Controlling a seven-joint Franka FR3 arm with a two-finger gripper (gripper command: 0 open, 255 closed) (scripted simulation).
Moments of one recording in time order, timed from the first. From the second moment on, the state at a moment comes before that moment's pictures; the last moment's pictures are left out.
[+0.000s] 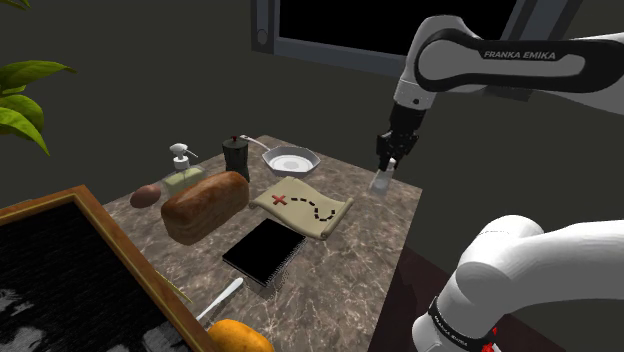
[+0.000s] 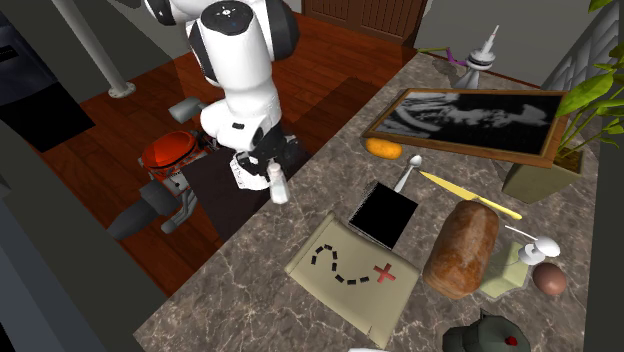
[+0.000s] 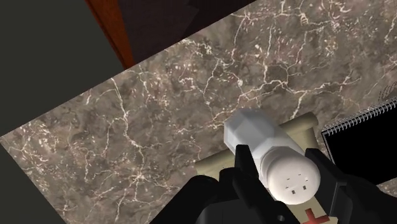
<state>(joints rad) -0.07 -0.81 -0.14 -2.51 -0.03 1.72 0.05</state>
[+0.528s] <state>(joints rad) -0.07 -0.80 -0.14 -2.39 -0.02 1.62 0.06</state>
